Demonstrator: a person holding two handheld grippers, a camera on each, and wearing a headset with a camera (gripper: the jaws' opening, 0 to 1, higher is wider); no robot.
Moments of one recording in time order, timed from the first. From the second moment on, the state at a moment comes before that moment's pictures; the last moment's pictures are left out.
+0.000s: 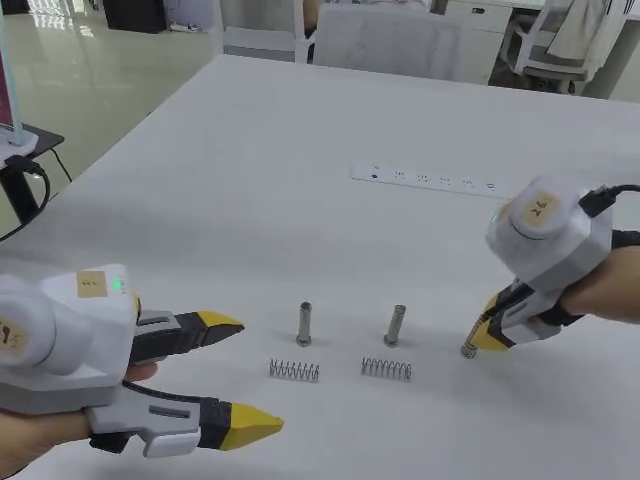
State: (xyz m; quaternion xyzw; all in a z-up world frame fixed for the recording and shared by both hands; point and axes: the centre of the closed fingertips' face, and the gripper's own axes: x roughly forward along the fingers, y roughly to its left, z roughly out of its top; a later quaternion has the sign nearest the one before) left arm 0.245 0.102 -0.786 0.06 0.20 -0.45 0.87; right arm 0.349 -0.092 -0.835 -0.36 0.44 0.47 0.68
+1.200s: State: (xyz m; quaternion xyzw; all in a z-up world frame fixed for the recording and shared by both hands) left arm 0.246 0.102 -0.786 0.06 0.19 -0.44 0.87; right arm 0.351 -0.084 -0.837 -0.35 0.43 0.48 0.68
